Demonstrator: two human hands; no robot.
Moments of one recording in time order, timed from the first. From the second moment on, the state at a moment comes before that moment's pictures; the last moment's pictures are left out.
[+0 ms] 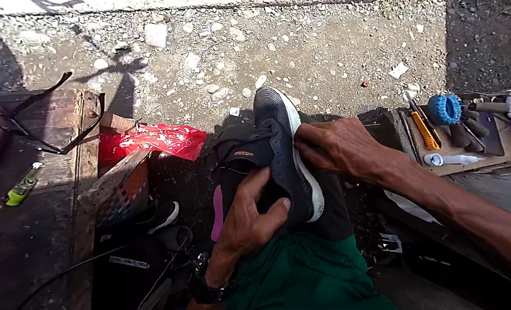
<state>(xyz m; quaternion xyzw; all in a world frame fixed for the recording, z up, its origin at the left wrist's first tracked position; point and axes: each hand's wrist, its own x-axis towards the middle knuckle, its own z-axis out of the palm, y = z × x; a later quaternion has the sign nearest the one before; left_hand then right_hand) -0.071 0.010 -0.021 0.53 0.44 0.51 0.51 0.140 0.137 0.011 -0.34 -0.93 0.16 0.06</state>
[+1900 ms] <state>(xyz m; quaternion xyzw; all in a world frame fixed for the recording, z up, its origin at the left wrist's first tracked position) -0.048 0.043 -0.028 0.59 0.62 0.45 0.25 0.136 0.160 -0.003 -0.26 -0.95 0.12 0.14</state>
